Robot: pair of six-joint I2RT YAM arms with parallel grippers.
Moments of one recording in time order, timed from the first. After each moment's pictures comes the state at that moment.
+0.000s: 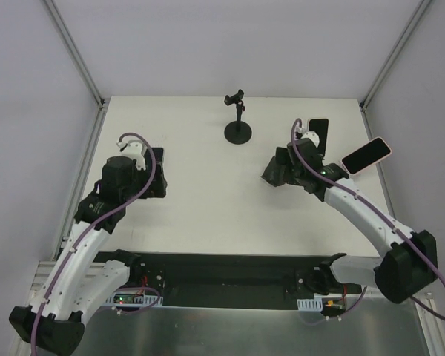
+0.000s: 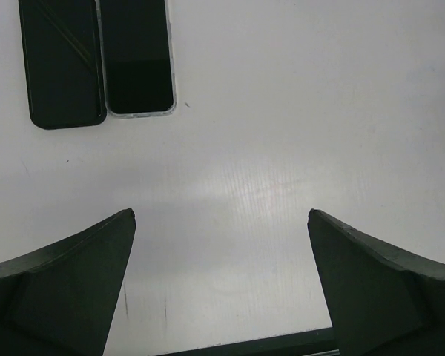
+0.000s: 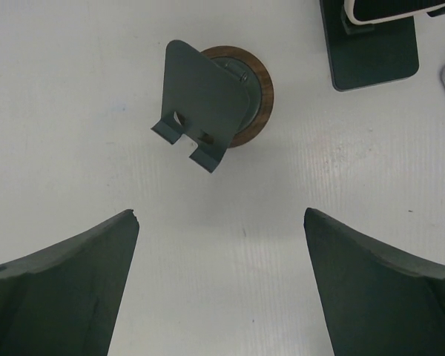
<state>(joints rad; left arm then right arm) -0.29 0.81 0.86 -0.69 -0.06 -0.24 0.50 1.19 0.97 -0.60 0.29 0.49</state>
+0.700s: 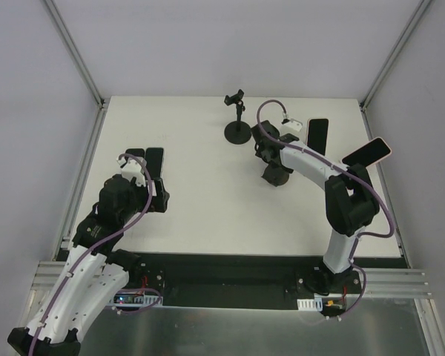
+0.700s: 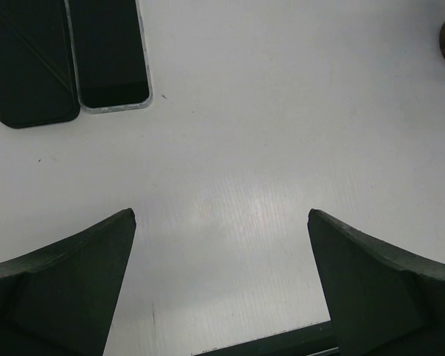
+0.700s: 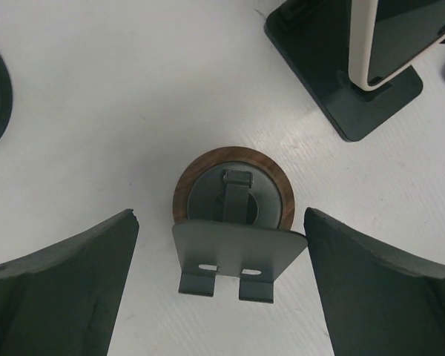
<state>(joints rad) -0.33 0.54 0.64 -0.63 -0.04 -0.24 0.56 1.81 1.35 -0.64 0.67 0.89</state>
